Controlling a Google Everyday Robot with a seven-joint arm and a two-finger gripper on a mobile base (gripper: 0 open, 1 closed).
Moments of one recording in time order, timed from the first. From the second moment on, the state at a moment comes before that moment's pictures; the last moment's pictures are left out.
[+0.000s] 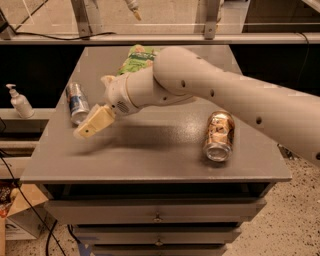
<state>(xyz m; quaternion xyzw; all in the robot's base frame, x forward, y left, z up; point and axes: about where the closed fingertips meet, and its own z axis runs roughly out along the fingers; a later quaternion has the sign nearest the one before) 0.564 0.172 0.866 -0.57 0.63 0.31 0.43</state>
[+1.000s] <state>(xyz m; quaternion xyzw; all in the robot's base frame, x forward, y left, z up) 0.598 0.238 0.842 -0.52 0.63 0.34 0.47</state>
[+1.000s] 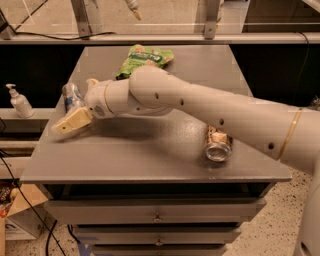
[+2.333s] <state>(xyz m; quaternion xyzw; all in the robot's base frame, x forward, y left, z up) 0.609 0.235 0.851 -0.49 0.65 0.32 0.48</state>
